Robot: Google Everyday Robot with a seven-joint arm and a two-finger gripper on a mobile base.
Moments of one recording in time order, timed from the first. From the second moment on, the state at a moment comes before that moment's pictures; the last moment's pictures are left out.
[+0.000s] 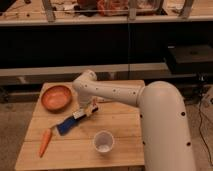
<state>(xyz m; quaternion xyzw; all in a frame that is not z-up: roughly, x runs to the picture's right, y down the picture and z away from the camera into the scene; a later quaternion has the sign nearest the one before) -0.141 0.115 0.876 -0.28 -0.17 -0.28 0.90</state>
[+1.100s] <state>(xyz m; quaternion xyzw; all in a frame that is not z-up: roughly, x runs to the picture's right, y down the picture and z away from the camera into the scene) -0.176 0.098 0.838 -0.24 -0.22 -0.30 0.90</state>
